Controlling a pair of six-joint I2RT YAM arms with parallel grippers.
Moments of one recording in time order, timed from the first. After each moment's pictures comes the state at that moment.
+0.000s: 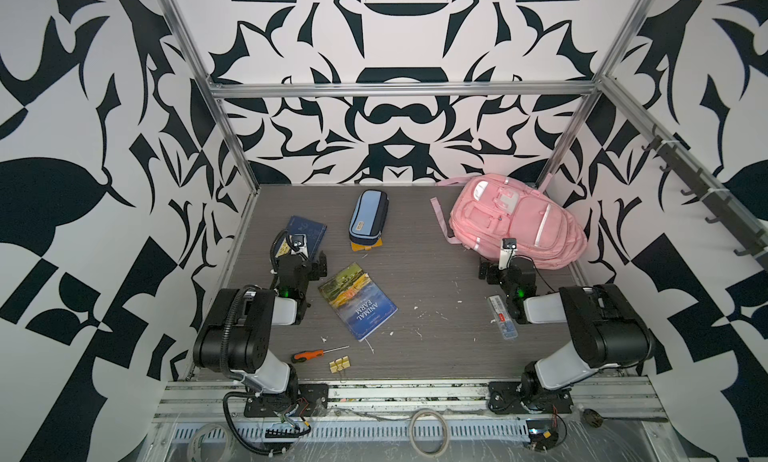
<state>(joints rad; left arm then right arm) -0.08 1.56 0.36 0.83 -0.10 0.00 0.06 1.57 0.34 0.78 0.07 0.01</state>
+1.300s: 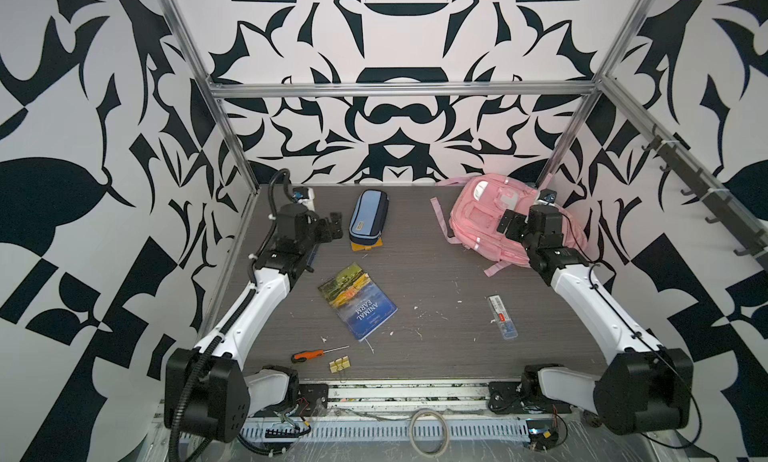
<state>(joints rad) -0.30 1.28 1.02 -0.19 0.05 -0.33 0.07 1.23 0.95 -0.28 0.23 0.36</state>
